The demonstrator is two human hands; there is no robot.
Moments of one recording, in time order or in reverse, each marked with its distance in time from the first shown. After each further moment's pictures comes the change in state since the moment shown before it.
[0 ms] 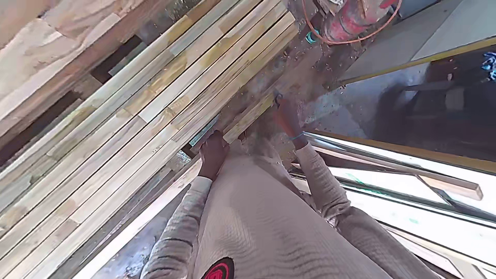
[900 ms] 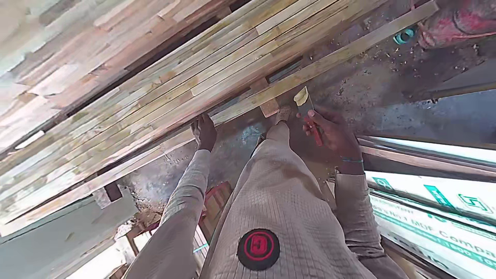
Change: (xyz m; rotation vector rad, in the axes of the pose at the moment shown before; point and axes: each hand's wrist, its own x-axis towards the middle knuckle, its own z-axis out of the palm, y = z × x) left_hand -0.161 -0.352 0.082 0.176 0.479 -0.359; right_hand -0.261 0.049 0.134 1.026 -0.553 -0.452
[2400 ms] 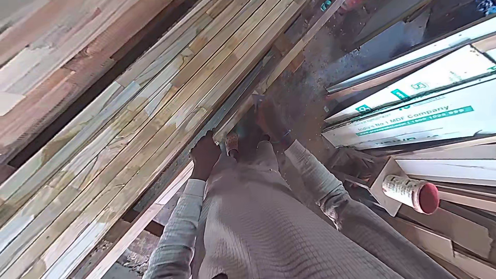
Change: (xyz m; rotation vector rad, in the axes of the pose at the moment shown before) left_hand -0.004 -0.277 -0.007 -0.123 -0.440 0.374; right_hand 0.051 0.171 0.440 -1.256 0.482 0.266
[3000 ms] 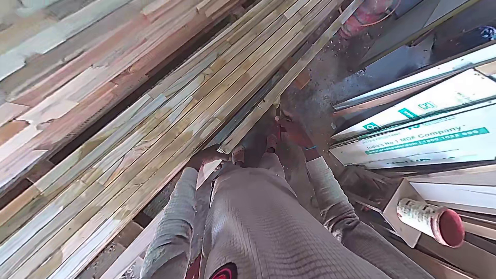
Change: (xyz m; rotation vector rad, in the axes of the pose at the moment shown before) left_hand 0.058 -0.055 -0.005 -0.721 -0.755 0.058; right_hand -0.013 0.073 -0.020 0.951 -0.044 -0.011
